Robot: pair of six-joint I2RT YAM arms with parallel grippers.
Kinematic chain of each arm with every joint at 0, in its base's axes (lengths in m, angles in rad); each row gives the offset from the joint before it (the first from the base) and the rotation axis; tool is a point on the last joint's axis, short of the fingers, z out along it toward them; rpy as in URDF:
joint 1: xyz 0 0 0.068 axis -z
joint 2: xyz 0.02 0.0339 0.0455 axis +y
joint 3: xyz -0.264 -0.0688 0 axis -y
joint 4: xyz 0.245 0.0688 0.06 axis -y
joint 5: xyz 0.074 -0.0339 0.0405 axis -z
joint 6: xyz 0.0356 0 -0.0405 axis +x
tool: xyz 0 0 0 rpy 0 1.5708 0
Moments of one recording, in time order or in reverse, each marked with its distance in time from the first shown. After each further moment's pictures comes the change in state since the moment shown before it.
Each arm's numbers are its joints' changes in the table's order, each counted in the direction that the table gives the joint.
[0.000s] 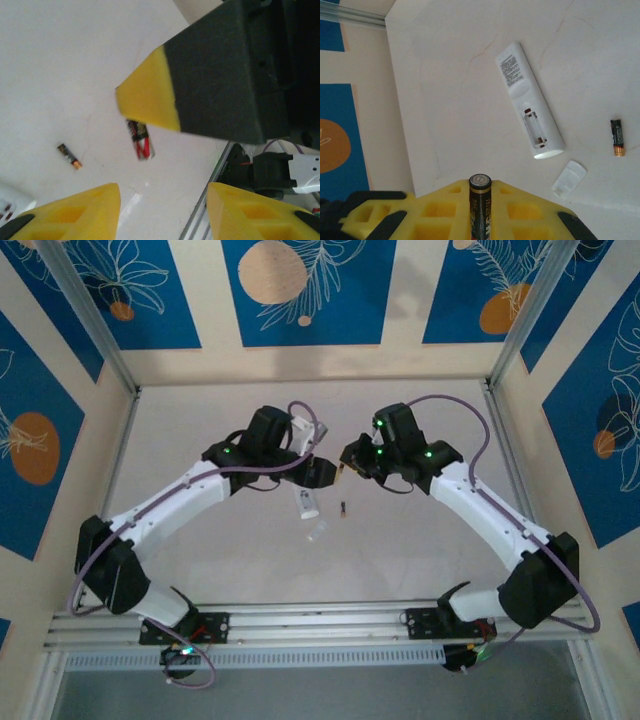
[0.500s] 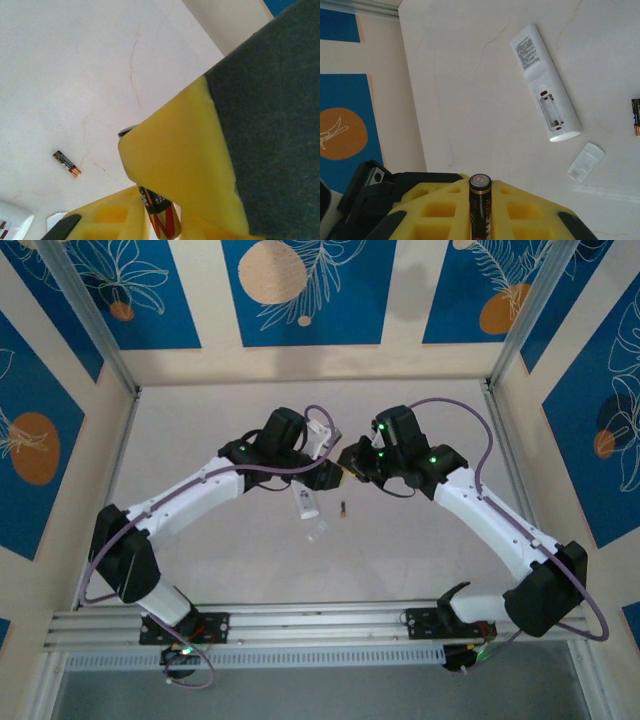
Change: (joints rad) left arm 0.030 0.067 0.039 -0.012 -0.027 0.066; right arm -0.032 -0.040 -0.005 -0.006 -0.029 0.047
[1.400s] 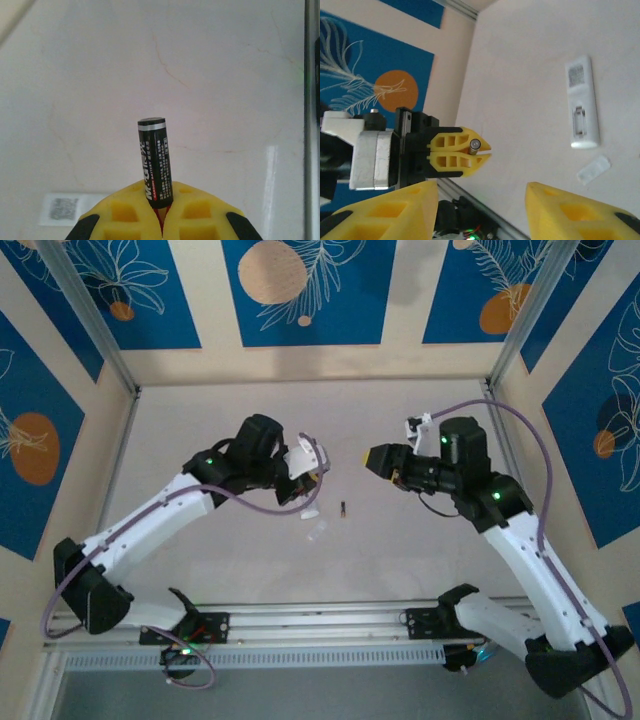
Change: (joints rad) left arm 0.003 -0.234 -0.067 -0.139 -0.165 0.772; right arm 0.145 -0.361 -0.055 -0.041 -0.217 -0.299
